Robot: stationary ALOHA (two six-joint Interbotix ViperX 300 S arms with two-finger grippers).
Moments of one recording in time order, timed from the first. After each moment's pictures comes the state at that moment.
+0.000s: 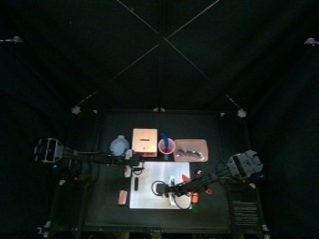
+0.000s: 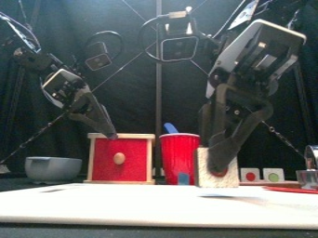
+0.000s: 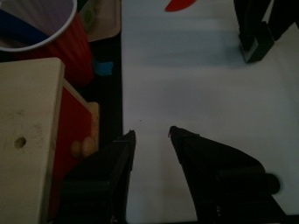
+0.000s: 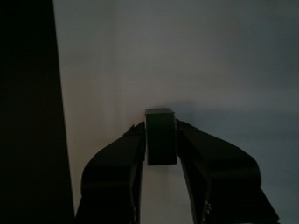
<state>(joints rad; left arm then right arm) 0.08 -0.19 0.98 0.15 -0.16 0.00 0.23 0.04 0.56 -0.32 0.48 0.57</state>
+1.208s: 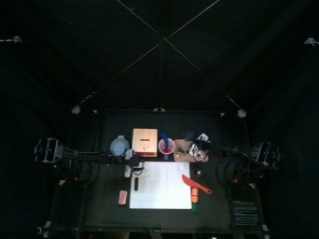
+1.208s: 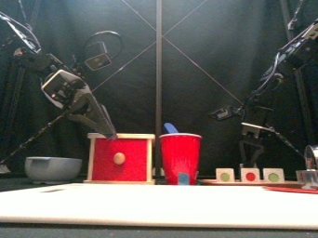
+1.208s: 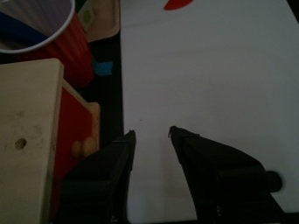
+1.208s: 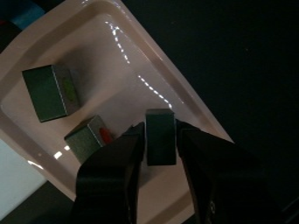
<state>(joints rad) 0.08 -0.19 0.98 0.17 -0.16 0.01 -0.48 -0.17 0.91 -0.48 0.42 0.55</state>
